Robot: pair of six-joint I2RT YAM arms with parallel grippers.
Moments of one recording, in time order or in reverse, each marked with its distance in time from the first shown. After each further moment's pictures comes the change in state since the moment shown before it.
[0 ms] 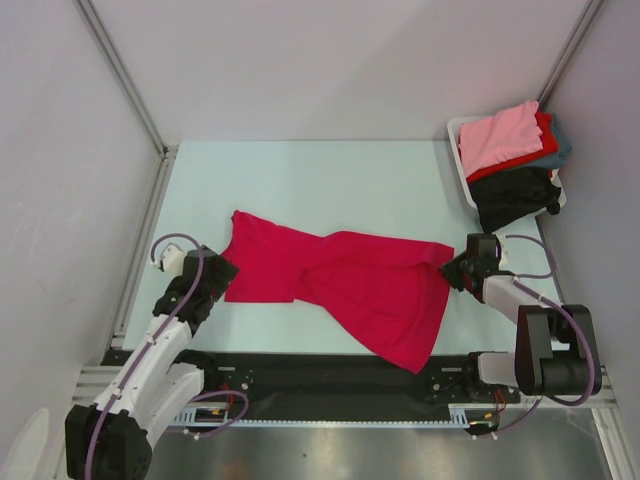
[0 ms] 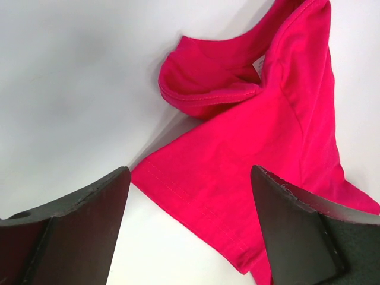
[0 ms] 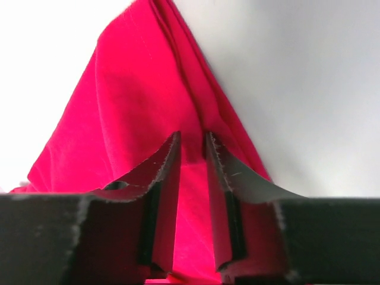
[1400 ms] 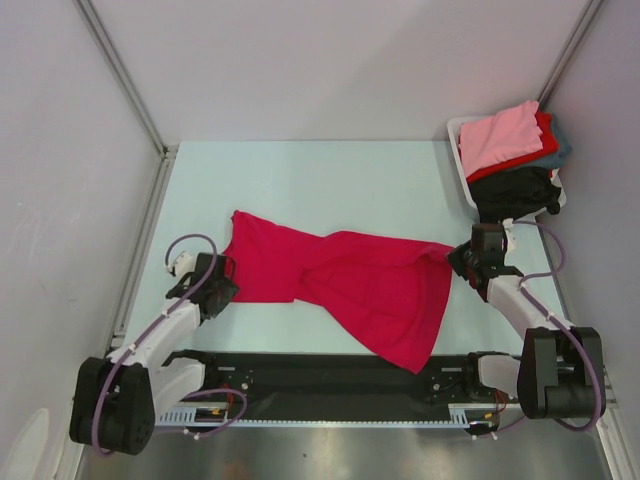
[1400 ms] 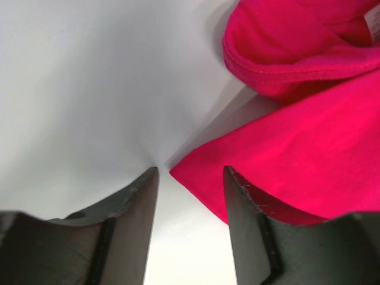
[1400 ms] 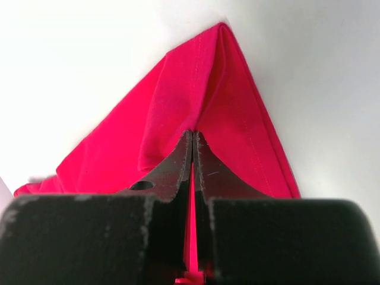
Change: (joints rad) left arm 0.011 0.211 -0.036 0.014 0.039 0.016; right arm 0.006 -0.110 0.067 -0.057 0.051 -0.066
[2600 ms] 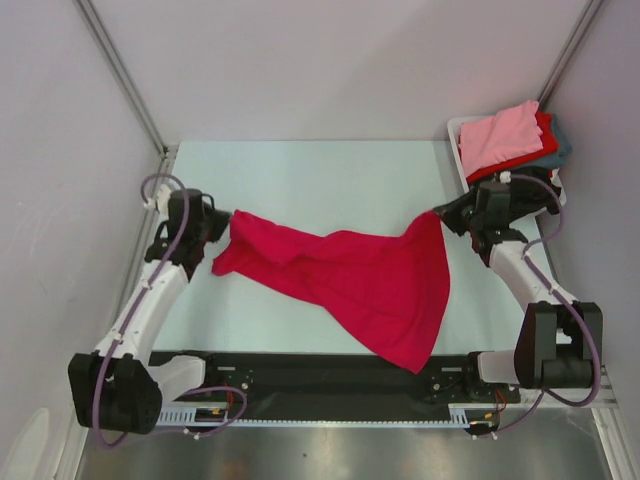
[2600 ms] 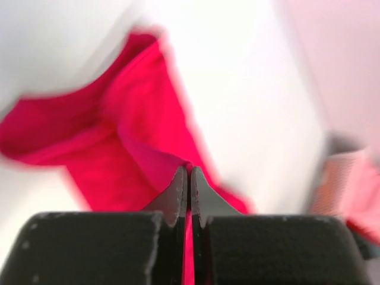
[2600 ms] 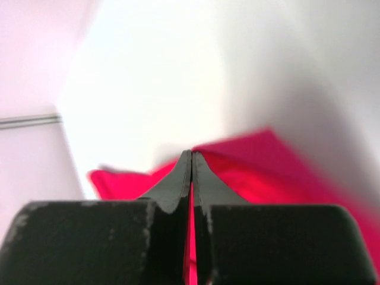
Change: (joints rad) left arm 0.051 0.070 0.355 0.121 0.167 -0.028; right arm -0.003 0.115 0.231 0.045 -0.208 -0.018
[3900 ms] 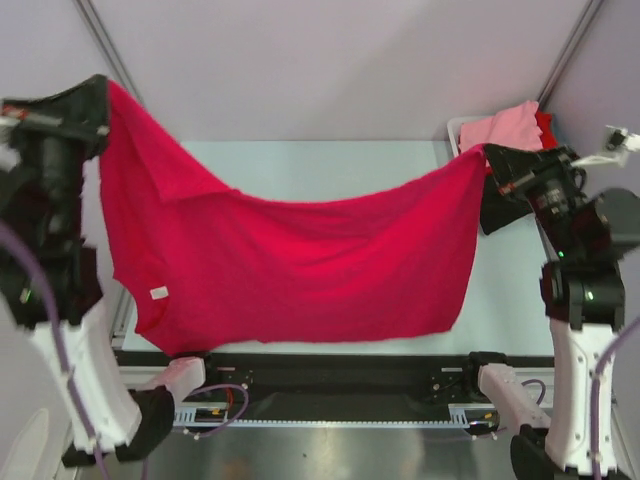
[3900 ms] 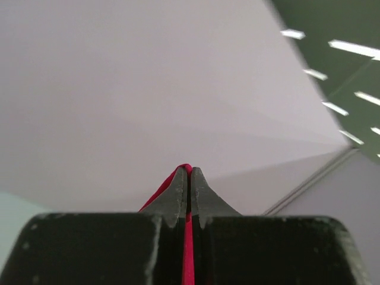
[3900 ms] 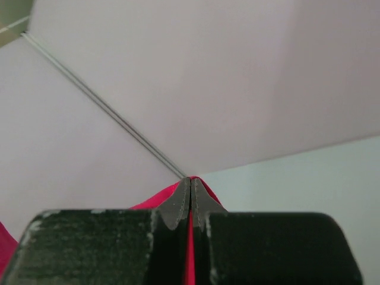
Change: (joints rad) left arm 0.235 -0.019 1.283 -0.225 0.207 0.170; right arm -0.059 -0.497 0.632 -0.277 -0.208 -0.124
